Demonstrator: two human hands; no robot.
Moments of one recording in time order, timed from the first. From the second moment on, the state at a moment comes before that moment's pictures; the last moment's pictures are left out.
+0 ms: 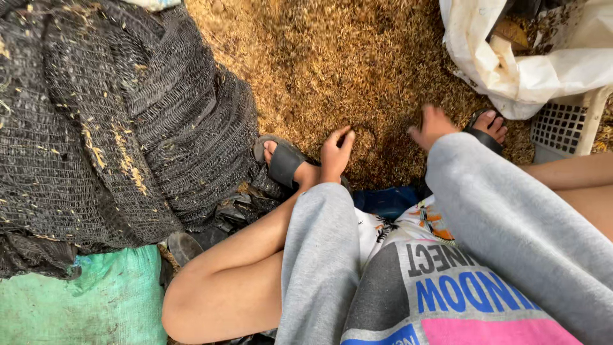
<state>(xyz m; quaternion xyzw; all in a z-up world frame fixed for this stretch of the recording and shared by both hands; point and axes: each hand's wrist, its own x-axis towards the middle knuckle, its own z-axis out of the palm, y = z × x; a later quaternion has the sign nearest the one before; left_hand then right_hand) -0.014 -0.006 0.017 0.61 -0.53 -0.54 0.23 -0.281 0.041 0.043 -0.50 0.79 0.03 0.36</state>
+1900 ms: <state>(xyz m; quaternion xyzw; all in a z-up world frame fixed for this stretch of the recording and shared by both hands) -0.030 -0.013 0.061 0.76 -0.57 -0.29 -0.07 -0.257 0.026 0.100 -0.36 0.80 0.16 0.46</state>
